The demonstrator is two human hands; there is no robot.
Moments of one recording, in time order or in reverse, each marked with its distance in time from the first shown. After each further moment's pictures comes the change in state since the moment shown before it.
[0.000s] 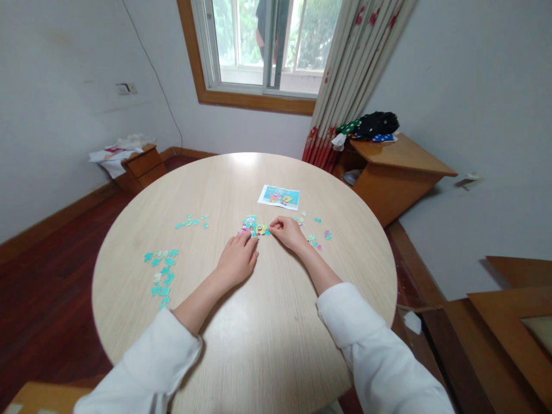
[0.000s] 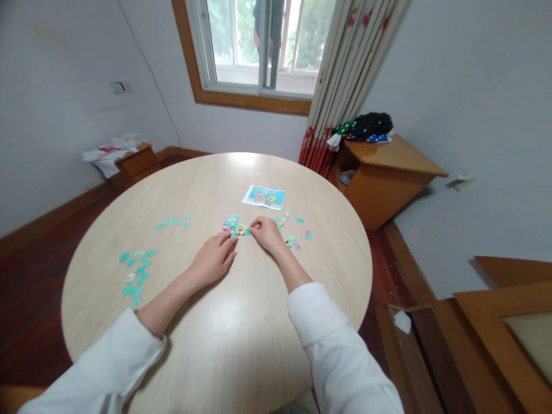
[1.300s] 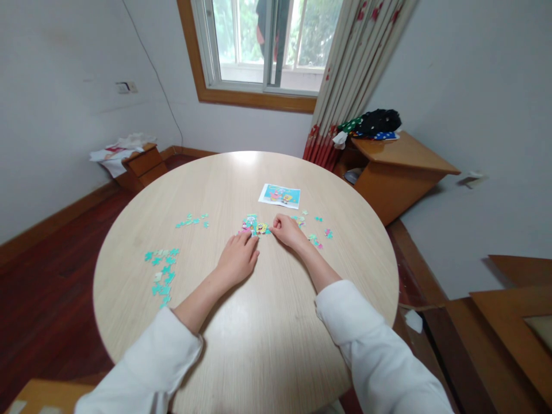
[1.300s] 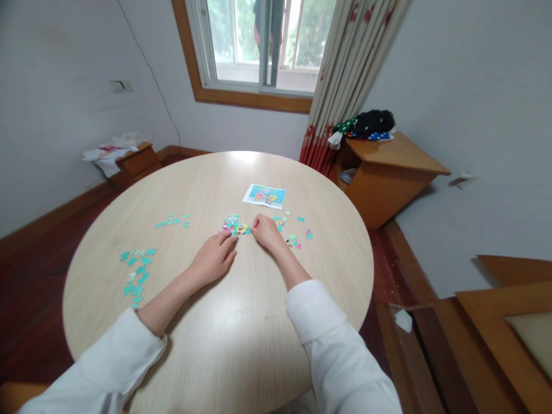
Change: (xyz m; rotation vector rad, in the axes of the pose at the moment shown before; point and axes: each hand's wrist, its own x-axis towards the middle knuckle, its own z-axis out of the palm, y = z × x) left_hand 0.000 -0.003 0.007 -0.017 0.049 0.017; right_hand 0.000 -0.016 -0.003 -0.232 -0.055 0.027
